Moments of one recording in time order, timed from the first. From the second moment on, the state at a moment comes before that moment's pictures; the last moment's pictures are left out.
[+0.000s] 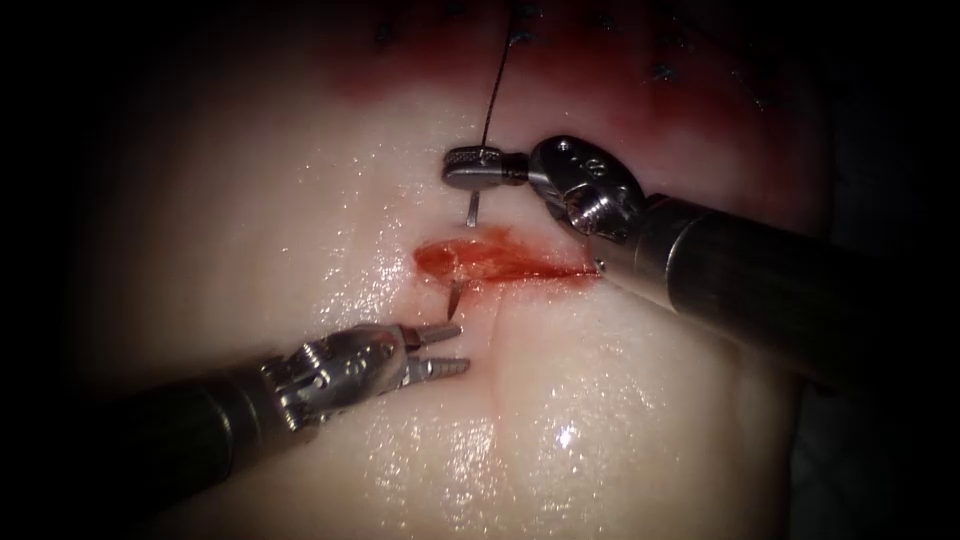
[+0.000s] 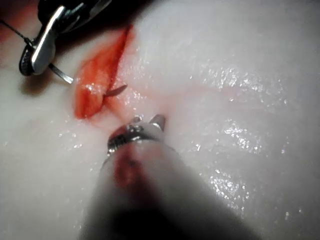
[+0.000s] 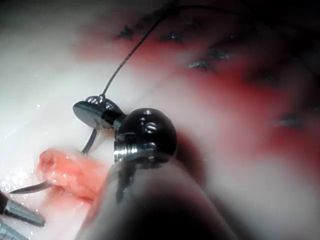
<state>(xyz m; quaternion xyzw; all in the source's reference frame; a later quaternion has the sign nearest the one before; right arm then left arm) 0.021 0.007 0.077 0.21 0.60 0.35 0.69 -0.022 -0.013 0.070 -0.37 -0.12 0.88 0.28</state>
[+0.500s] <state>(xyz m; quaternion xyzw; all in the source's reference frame) 0.022 0.003 0.077 0.28 0.58 0.39 0.66 -0.022 -0.013 0.070 -0.37 -0.12 0.88 0.28</state>
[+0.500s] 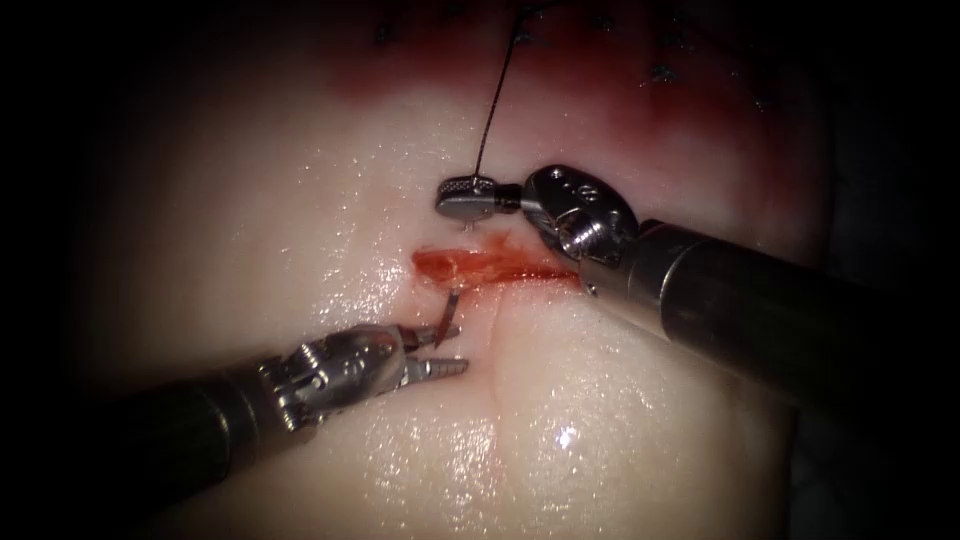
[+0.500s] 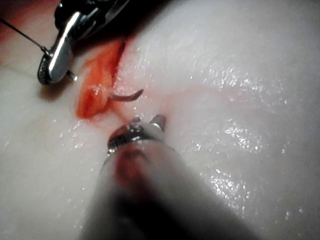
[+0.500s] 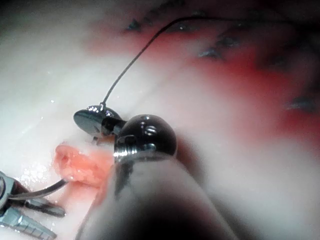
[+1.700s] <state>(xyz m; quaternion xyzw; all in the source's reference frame) 0.015 0.008 0.078 0.09 0.58 0.35 0.73 -0.019 -0.011 0.067 -0.44 -0.05 0.88 0.20</state>
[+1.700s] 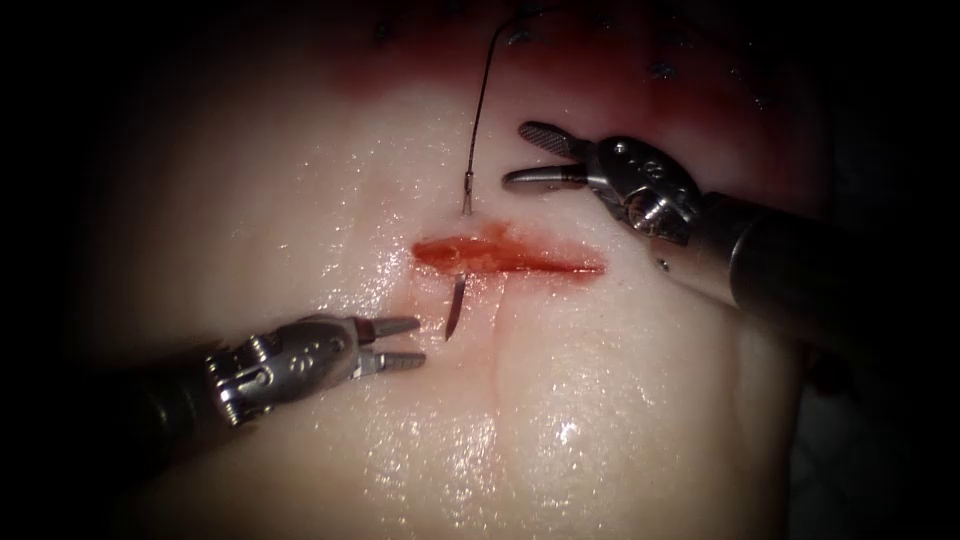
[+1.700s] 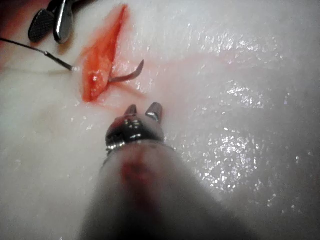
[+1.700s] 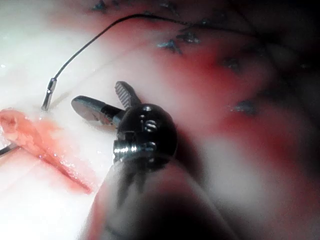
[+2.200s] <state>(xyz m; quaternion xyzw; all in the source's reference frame) 0.012 0.007 0.079 0.09 0.59 0.33 0.73 -0.022 -0.008 0.064 -0.53 0.02 0.84 0.08</state>
